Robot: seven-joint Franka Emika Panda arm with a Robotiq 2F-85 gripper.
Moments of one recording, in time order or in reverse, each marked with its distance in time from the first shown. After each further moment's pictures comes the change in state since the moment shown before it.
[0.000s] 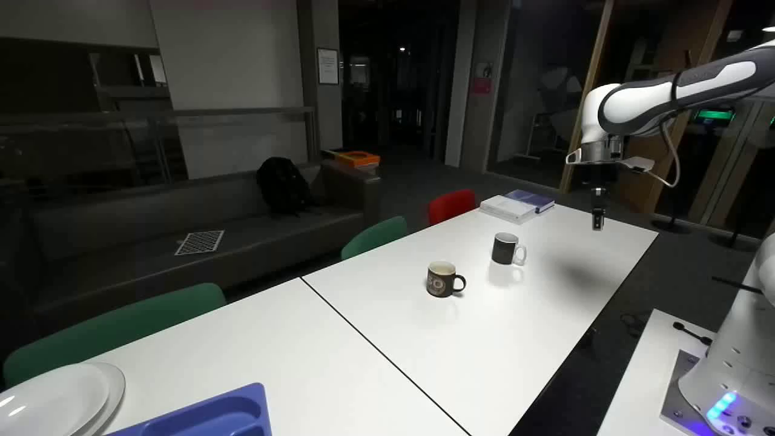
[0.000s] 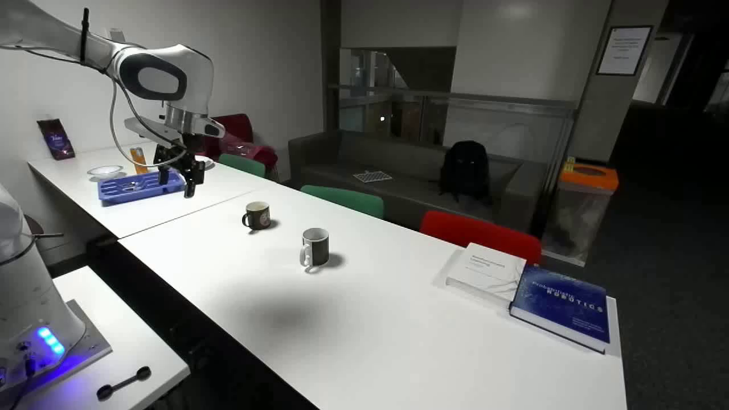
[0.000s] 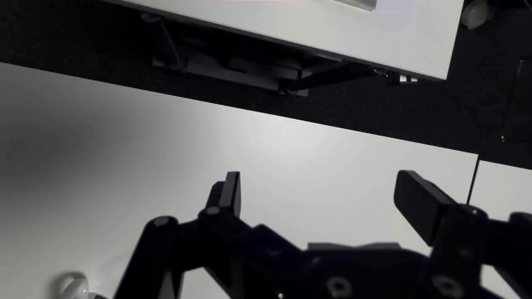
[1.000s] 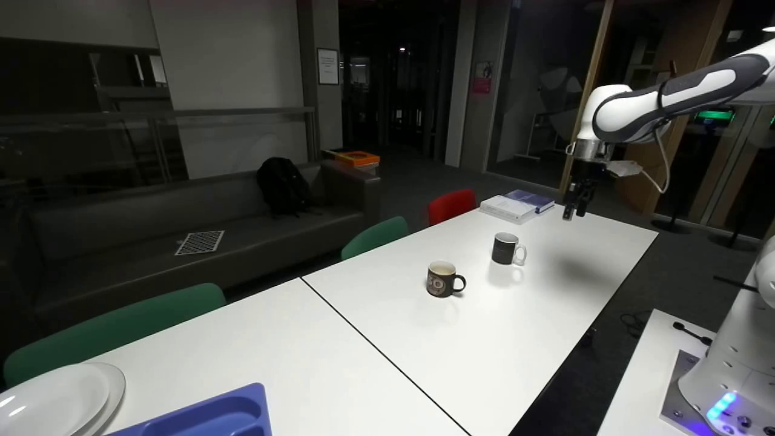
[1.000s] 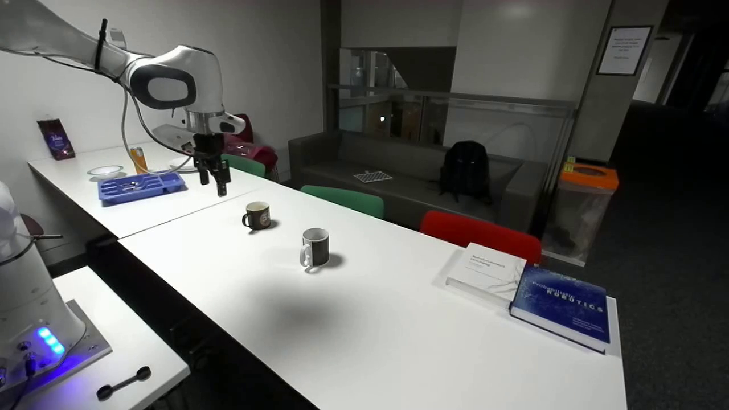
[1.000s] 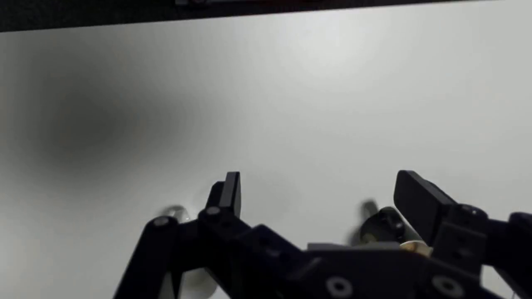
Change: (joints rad) arm -0.071 0.068 0.007 0.003 -0.009 0.315 0.207
